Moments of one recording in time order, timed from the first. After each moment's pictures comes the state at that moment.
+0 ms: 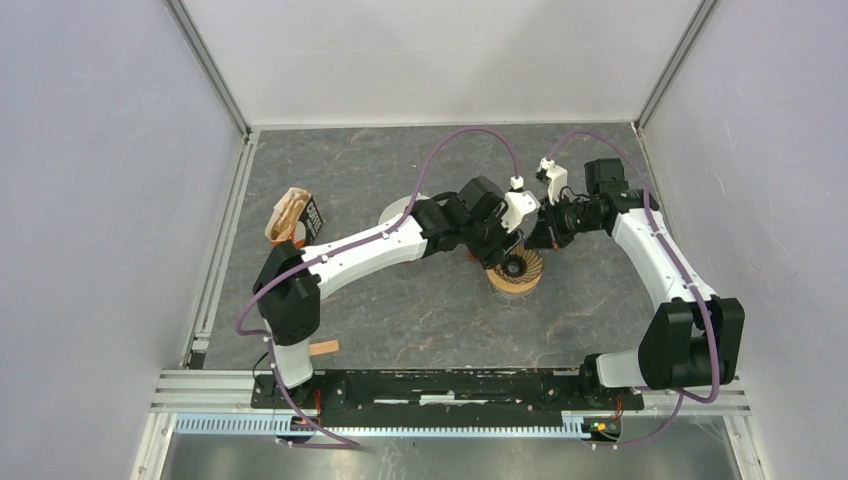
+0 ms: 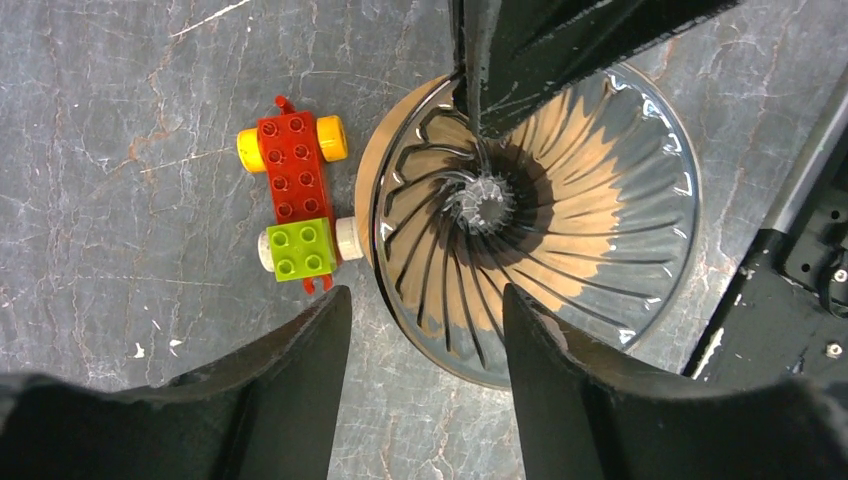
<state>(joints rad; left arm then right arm) -0.99 1.82 1.57 -0.51 0.11 0.08 0.06 1.38 1.09 -0.81 -0.74 -0.37</state>
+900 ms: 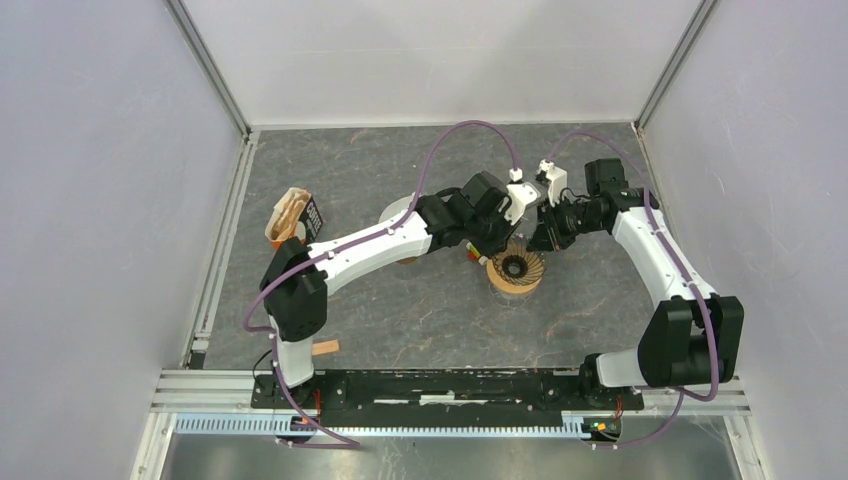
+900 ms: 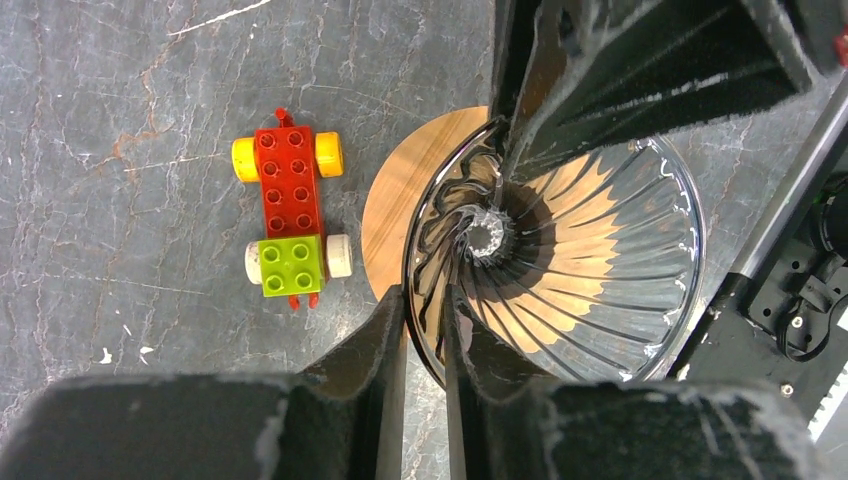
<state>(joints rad) -0.98 1.87 1.63 -0.50 0.11 -0.01 0.05 1.39 1.10 -0.86 -0.74 -0.40</state>
